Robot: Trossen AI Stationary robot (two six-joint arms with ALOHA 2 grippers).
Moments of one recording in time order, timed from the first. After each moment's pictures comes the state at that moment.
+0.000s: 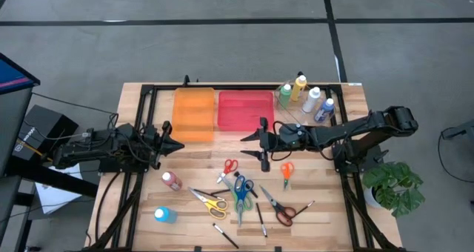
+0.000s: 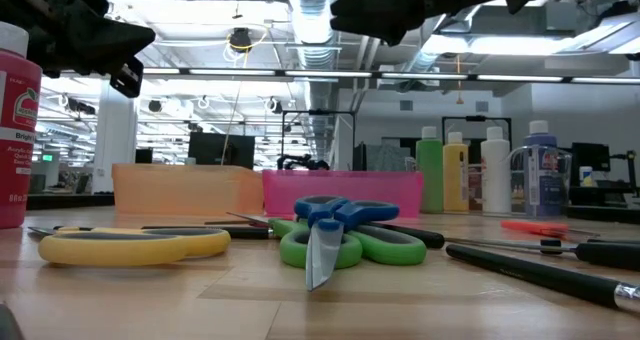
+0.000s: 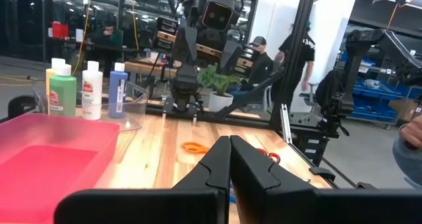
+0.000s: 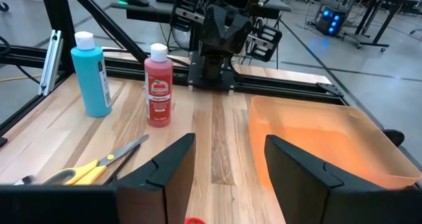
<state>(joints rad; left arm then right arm) 0.13 0.01 0.01 0.11 0.22 -0.19 0.11 1.43 0.84 0.33 0.13 -0.10</state>
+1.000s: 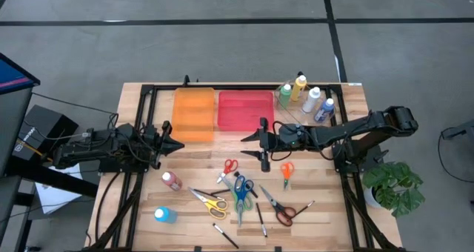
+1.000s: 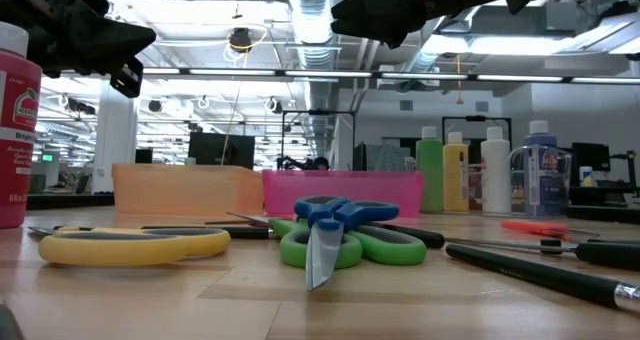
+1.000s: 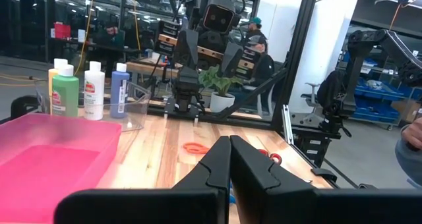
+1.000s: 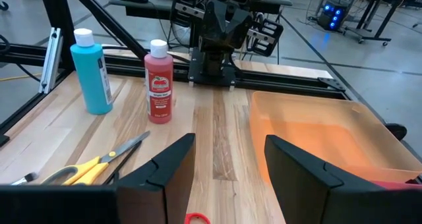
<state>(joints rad) 0.13 0.01 0.01 0.11 0.21 -0.19 0.10 1.43 0.84 0.32 0.13 -0.09</state>
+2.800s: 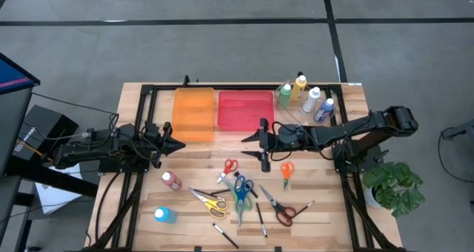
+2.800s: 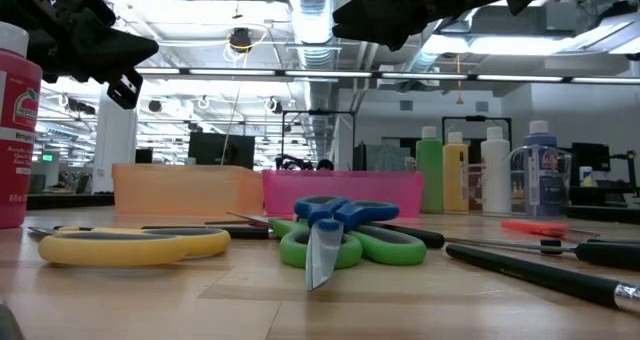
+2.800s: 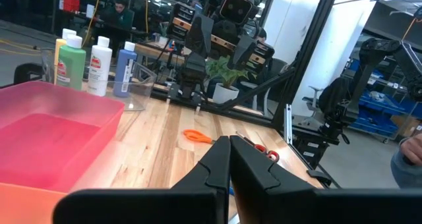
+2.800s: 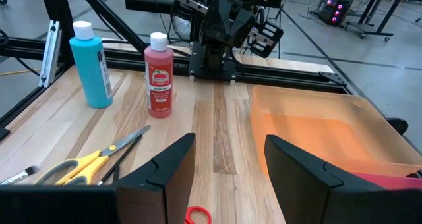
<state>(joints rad) 0.13 0.01 0.01 0.07 0.18 -0.30 0.10 1.43 0.84 0.30 0.13 -0.09</state>
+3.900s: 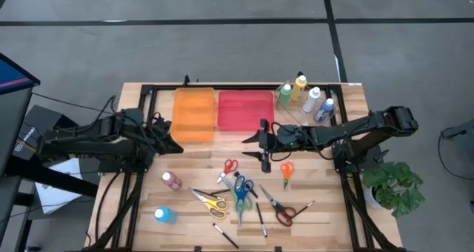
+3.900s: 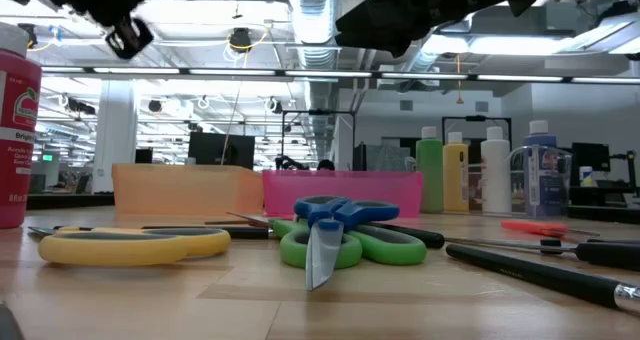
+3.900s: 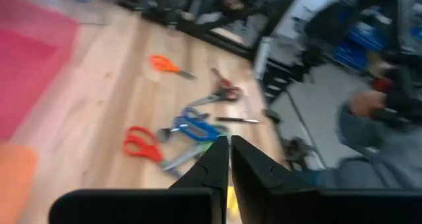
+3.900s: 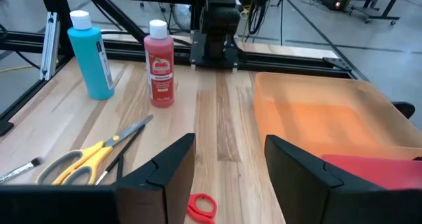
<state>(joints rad) 0.13 0.48 0.55 -0.41 0.39 -0.34 0.11 1.43 0.84 0.26 0.13 -0.05</state>
